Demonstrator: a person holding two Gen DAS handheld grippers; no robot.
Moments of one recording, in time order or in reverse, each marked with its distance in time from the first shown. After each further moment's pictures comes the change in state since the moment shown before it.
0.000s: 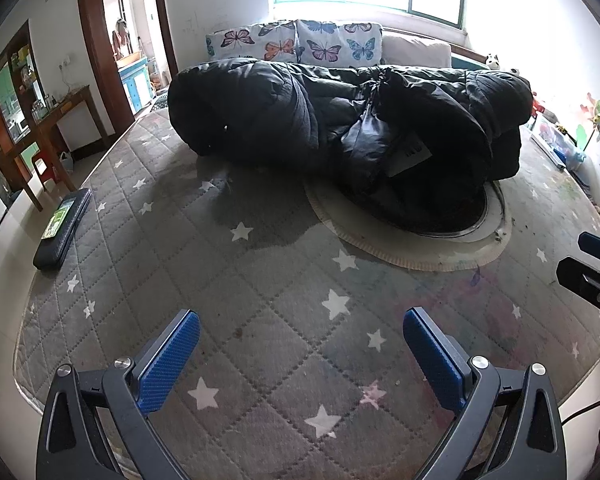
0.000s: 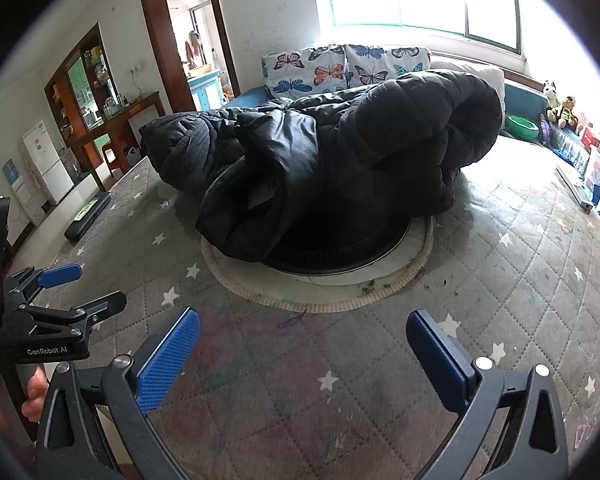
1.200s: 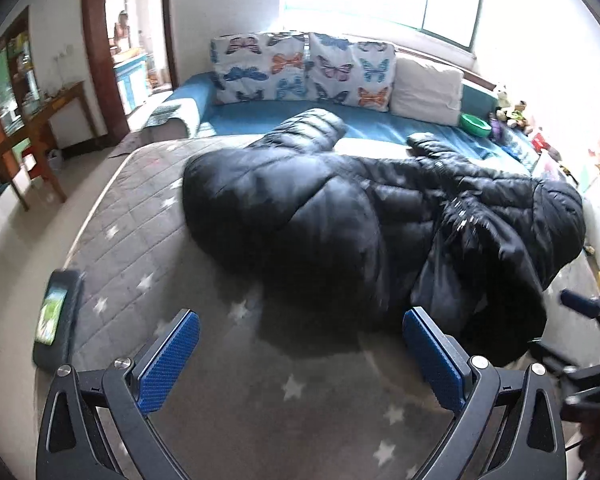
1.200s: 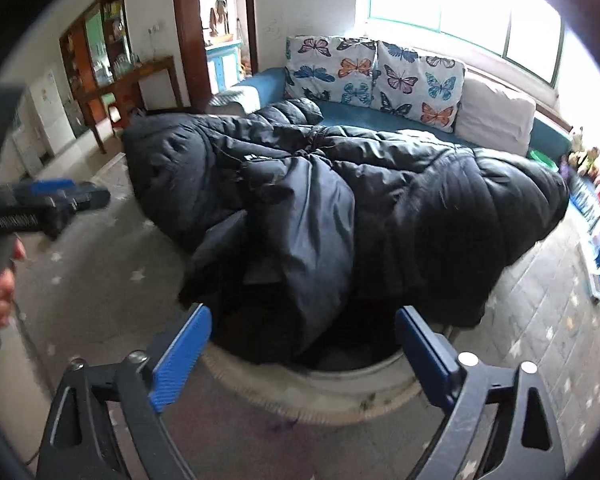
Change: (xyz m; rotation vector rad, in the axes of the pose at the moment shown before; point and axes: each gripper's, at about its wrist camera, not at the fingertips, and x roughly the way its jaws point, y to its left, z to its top) left arm 0.046 0.084 0.166 -0.055 -0.010 -0.073; right arm 0.064 0.024 0.092 -0.179 0.080 -0.048
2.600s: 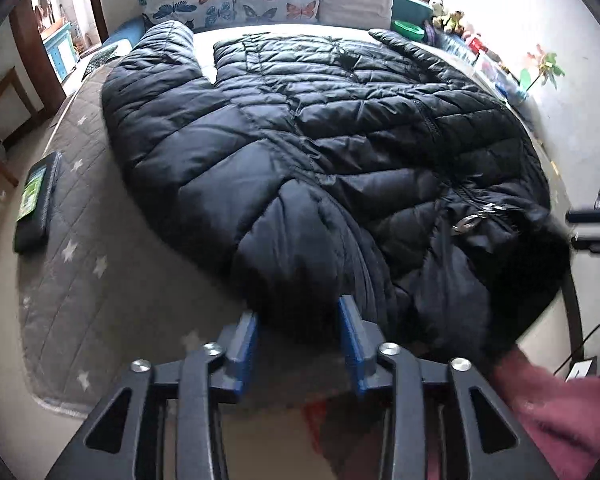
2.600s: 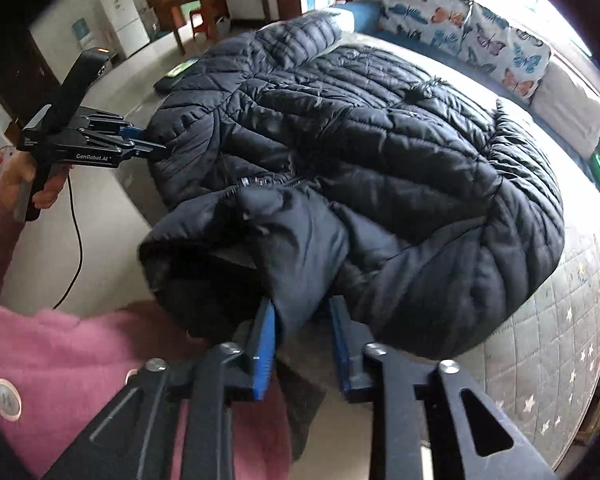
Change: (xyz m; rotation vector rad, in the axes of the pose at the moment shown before) left arm -0.108 0.005 -0.191 0.183 0.296 -0.151; right arm -0.101 0.002 -0.077 -0.237 0.314 0.250
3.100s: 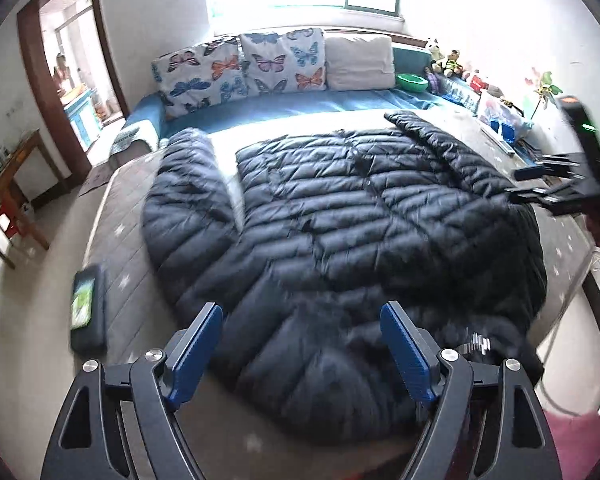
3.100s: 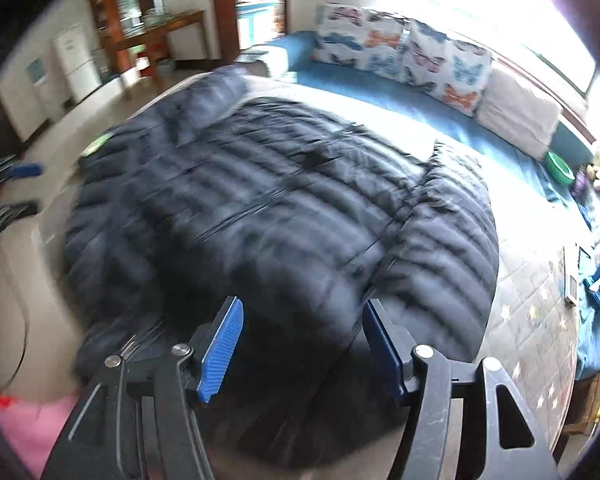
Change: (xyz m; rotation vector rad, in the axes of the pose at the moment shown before) left arm -0.061 0.007 0.116 0.069 -0.234 0.098; right arm 0.038 -0.114 0.099 0.144 -0.145 -0.166
